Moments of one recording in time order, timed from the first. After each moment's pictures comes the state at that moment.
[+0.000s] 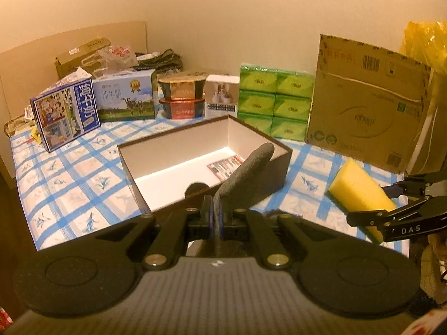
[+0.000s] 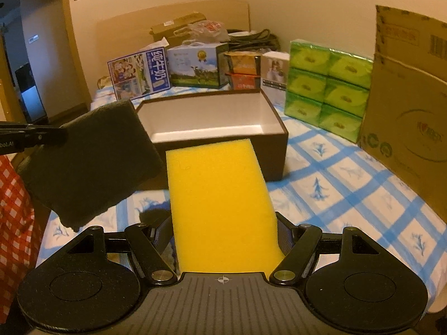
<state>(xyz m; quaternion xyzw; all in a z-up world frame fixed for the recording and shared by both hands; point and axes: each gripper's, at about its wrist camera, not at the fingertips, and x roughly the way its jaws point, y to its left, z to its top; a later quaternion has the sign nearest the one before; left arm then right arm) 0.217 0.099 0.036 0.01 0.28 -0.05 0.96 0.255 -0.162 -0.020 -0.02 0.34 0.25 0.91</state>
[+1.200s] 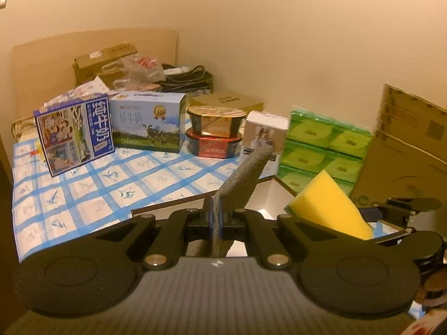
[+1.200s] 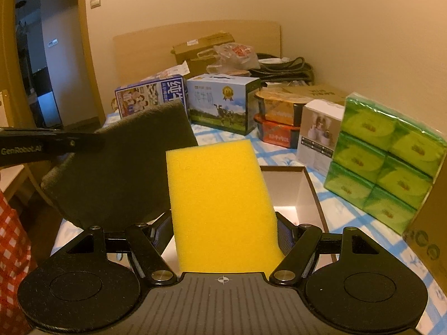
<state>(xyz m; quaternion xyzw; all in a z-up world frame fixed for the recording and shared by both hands) 0.392 0.154 0.065 -0.04 0.26 0.01 0.97 0.430 -0.056 0.024 -0.04 0.29 0.30 0.91</state>
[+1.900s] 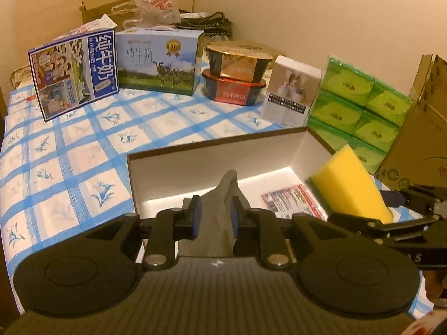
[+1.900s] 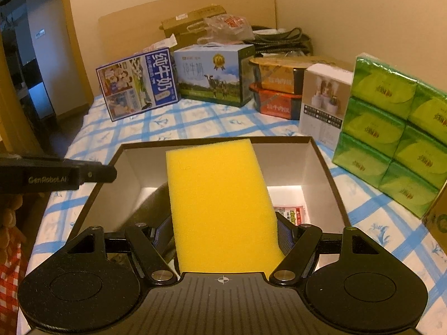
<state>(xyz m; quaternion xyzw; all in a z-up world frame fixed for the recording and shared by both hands) 0.450 0.177 -0.019 -0.07 0.36 0.03 0.93 0.483 -0.038 -0.031 -0.03 0.34 0.30 0.89</state>
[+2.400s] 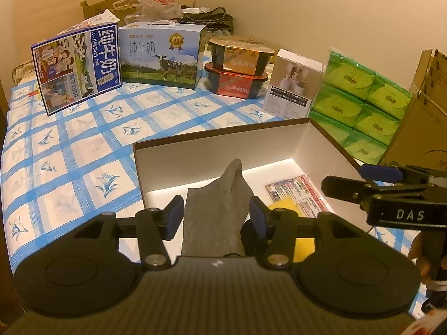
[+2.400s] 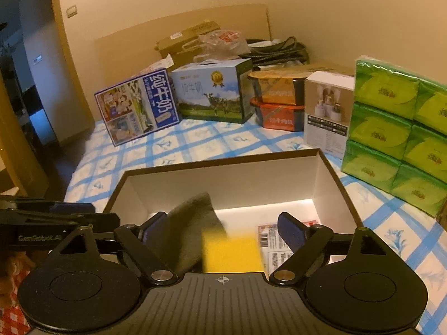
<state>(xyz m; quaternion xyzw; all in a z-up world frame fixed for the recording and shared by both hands) 0.441 0.180 -0.022 -0.07 0.37 0.03 0.93 0.493 -0.033 -0.029 0.02 0.32 0.29 0.90</state>
